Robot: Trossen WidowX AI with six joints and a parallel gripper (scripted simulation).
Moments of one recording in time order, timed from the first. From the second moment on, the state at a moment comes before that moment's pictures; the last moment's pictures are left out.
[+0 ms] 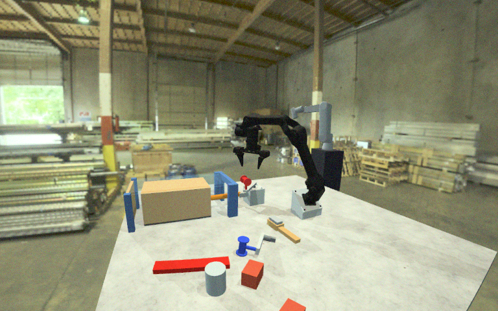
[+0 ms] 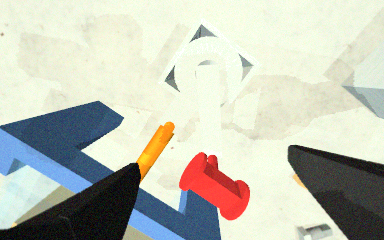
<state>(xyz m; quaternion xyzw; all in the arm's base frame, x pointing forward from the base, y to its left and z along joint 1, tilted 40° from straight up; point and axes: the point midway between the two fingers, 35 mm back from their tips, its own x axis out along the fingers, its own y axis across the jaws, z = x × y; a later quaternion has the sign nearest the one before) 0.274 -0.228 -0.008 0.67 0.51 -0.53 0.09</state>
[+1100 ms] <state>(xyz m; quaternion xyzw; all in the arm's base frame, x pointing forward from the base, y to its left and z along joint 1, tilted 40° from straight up) 0.263 -0.161 -0.090 0.67 0.52 -0.53 0.07</state>
